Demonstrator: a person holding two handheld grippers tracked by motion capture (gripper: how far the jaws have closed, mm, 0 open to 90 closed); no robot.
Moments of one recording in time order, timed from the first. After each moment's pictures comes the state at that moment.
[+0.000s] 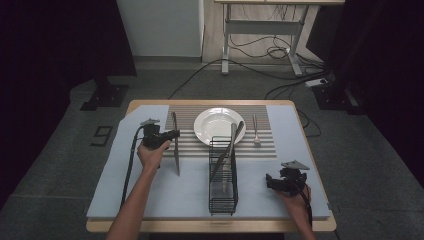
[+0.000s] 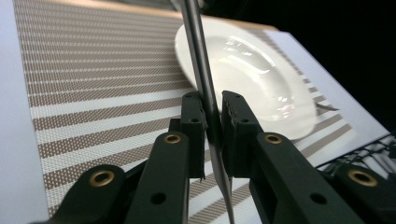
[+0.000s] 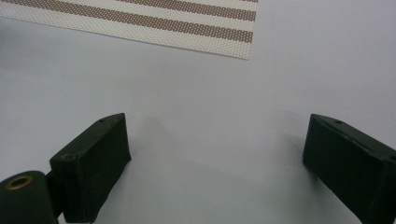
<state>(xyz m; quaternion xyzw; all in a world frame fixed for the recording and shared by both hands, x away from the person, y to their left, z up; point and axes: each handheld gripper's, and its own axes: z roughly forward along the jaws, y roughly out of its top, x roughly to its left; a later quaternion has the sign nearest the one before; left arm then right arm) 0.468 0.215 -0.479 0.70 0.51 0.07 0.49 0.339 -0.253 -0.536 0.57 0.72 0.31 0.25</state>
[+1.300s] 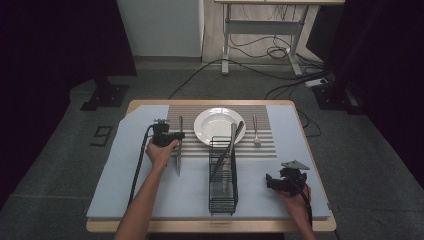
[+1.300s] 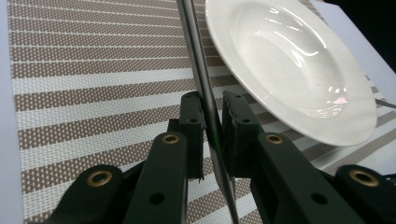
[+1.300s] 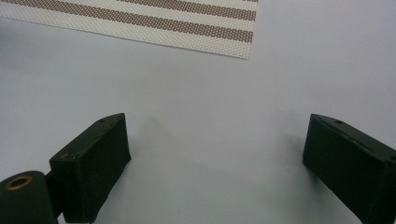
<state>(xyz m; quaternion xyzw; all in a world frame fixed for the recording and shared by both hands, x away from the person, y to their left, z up) 0.485 0.193 -0.496 0.71 0.55 0.07 0.43 0.339 -0.253 -0.536 0.57 0.72 0.31 0.25</state>
